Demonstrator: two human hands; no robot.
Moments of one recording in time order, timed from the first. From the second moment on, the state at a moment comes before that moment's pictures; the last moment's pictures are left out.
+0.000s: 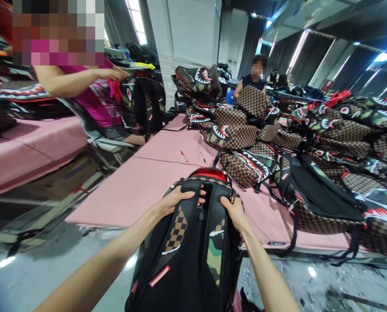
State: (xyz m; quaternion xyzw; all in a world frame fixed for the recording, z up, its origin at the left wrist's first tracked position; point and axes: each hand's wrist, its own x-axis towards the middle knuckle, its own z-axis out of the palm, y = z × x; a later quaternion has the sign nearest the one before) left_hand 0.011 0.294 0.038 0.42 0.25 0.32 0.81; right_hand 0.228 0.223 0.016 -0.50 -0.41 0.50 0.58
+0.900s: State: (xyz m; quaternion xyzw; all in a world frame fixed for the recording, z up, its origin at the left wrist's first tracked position) left_hand -0.084 0.115 -0.042 0.26 0.39 0.27 0.84; right_hand 0.212 0.138 -0.019 -0.65 -0.41 0.43 0.48
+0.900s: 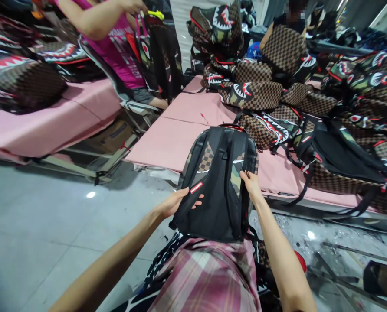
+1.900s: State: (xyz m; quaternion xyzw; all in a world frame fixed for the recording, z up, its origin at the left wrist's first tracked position) left_hand 0.131 0.456 0.009 0.70 0.38 0.35 0.49; right_hand 0.269 0.190 -0.035 -0.36 -0.05 0.70 0.62
